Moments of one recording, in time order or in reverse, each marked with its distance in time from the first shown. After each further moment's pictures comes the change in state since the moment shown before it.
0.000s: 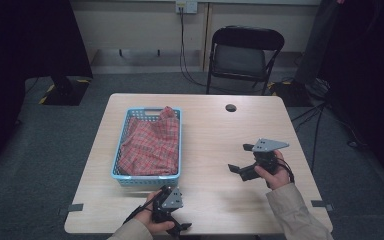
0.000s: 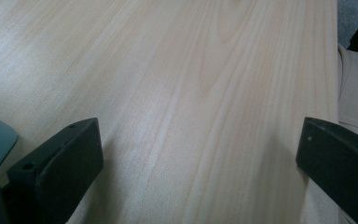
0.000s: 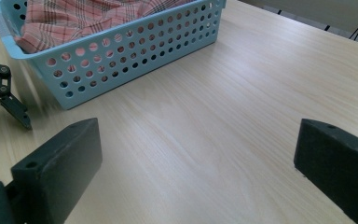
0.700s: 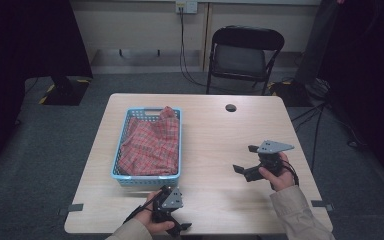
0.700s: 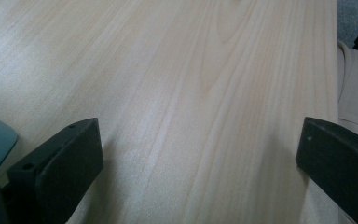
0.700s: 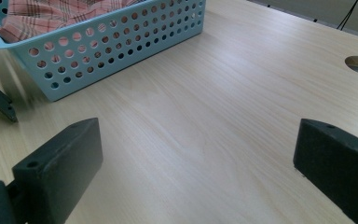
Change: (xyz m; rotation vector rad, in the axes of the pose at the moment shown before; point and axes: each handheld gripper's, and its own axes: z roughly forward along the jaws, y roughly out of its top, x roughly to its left) left arm 0.000 0.000 0.000 0.000 -0.001 0.001; right arm -0.007 -0.011 -0.008 0.008 -0.039 0.022
